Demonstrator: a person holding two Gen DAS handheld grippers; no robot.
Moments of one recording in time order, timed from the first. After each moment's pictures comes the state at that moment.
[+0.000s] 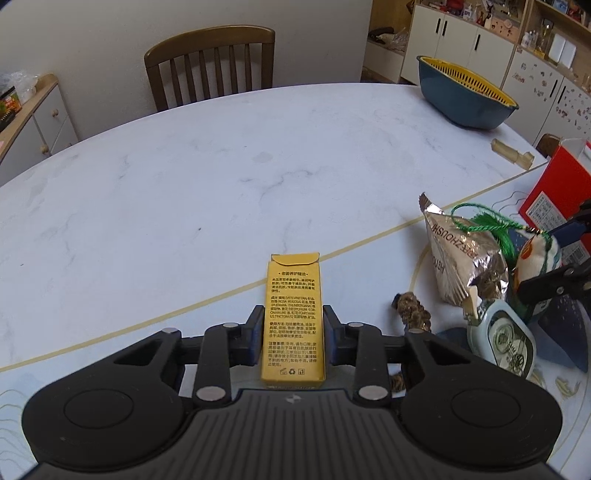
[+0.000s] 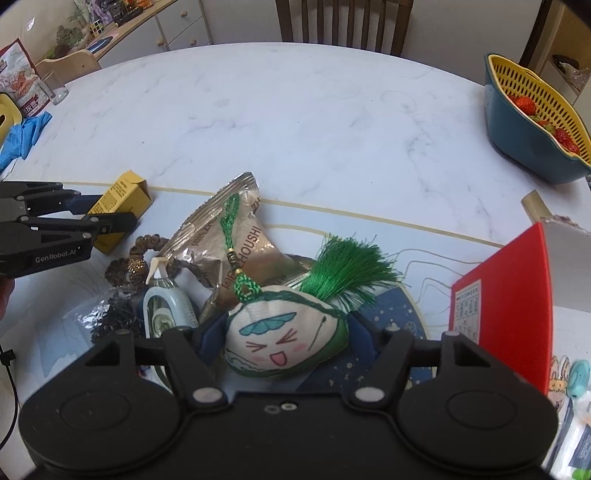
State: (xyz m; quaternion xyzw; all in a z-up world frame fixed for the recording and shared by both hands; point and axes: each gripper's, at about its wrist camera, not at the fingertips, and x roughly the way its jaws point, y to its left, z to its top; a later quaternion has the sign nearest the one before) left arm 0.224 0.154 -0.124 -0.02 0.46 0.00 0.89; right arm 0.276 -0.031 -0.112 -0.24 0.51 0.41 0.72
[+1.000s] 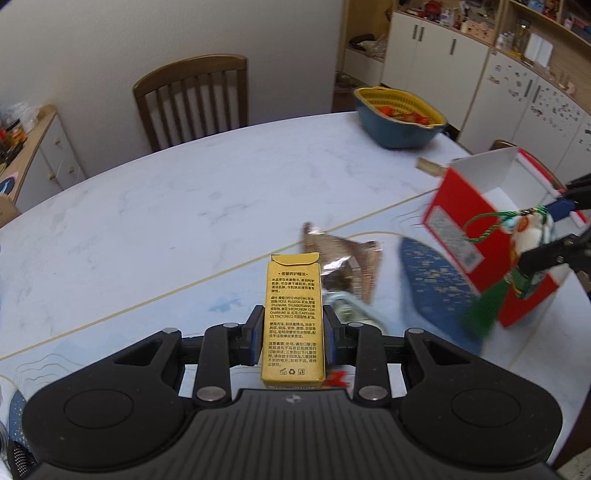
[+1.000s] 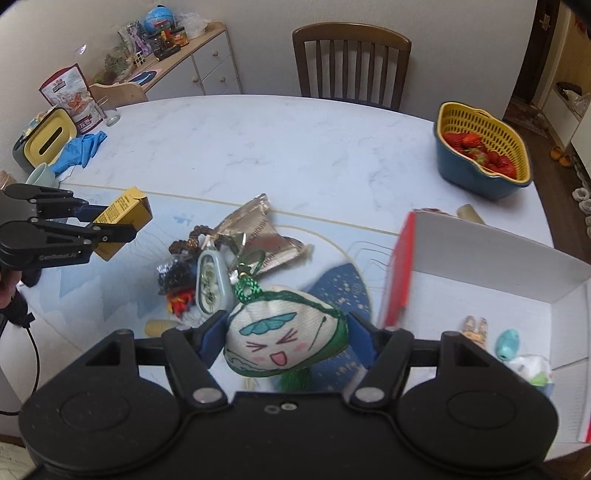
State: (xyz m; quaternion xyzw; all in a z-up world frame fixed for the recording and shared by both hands) left arm 0.161 0.072 -0.014 -0.01 0.46 -0.02 0.89; right arm 0.258 -0.130 -0.006 -0.22 0.47 0.45 0.72
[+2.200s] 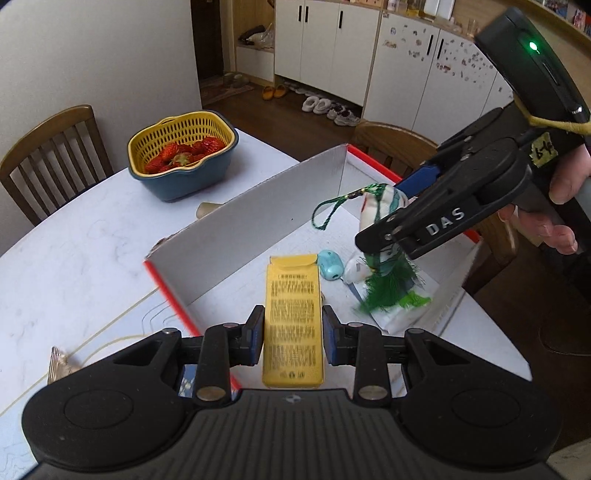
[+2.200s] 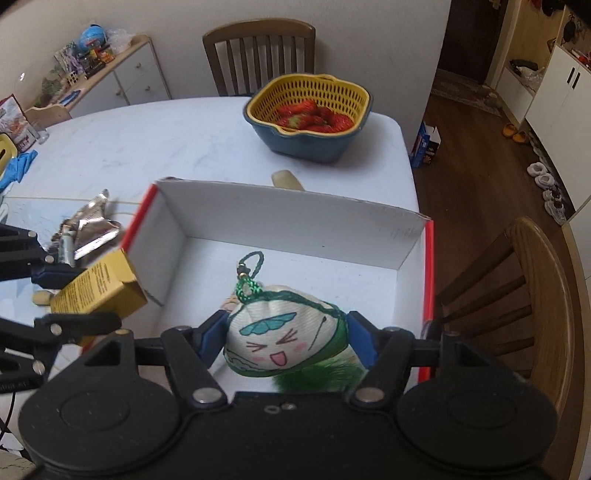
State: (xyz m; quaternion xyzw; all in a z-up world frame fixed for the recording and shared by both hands) left arm 0.274 -0.214 -0.009 0.05 0.46 -0.14 0.88; right arm 0.425 -0.285 -0.023 -0.22 0.48 0.41 0.75
